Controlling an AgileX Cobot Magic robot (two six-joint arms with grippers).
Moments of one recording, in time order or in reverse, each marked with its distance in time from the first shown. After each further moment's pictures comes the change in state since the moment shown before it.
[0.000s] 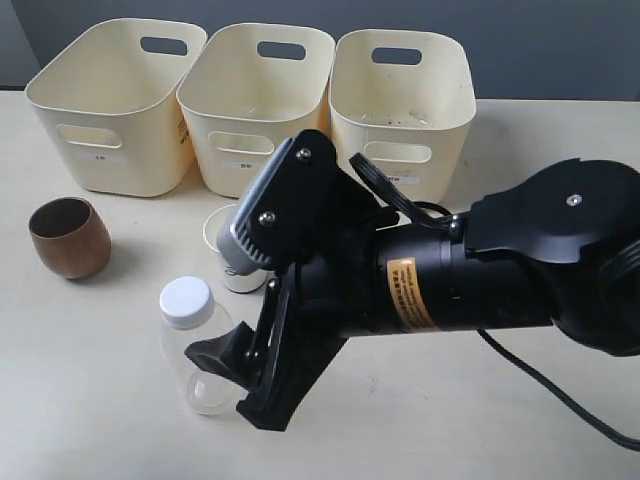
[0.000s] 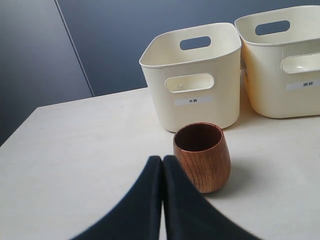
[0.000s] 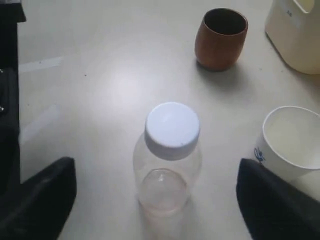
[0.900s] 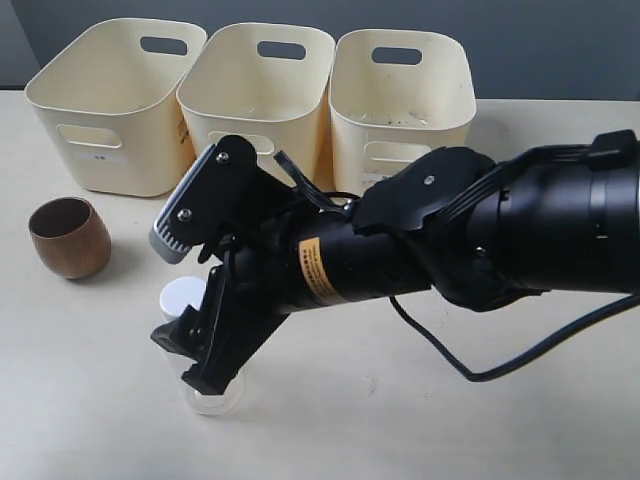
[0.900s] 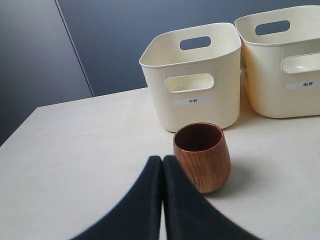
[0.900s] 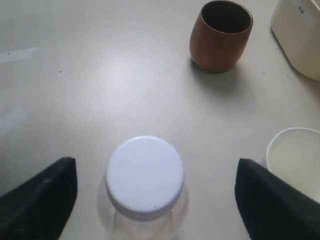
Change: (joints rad) left arm 0.000 0.000 0.000 0.000 0.000 0.000; right arm 0.000 0.227 -0.160 -0.001 0.012 -0.053
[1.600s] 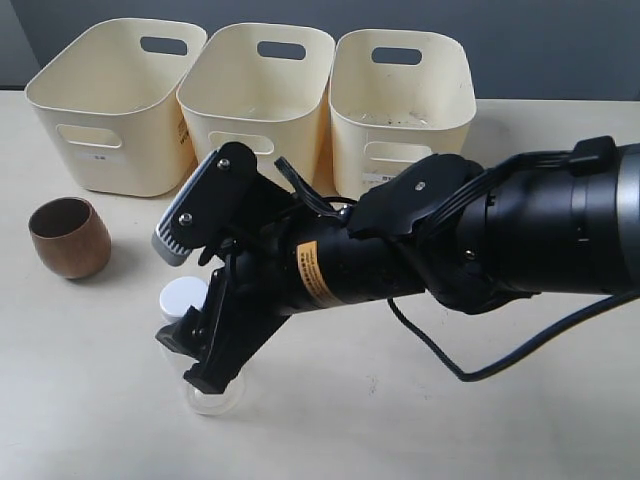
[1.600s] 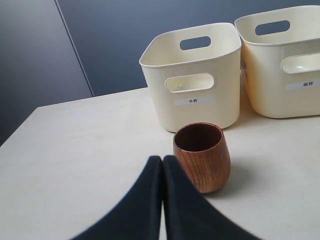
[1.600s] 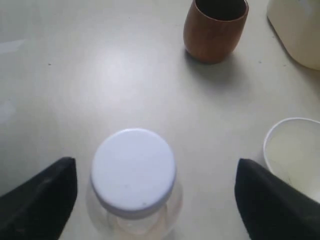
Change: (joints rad) left arm 0.000 0.000 0.000 0.000 0.000 0.000; right arm 0.000 0.021 -0.001 0.007 0.012 0.000
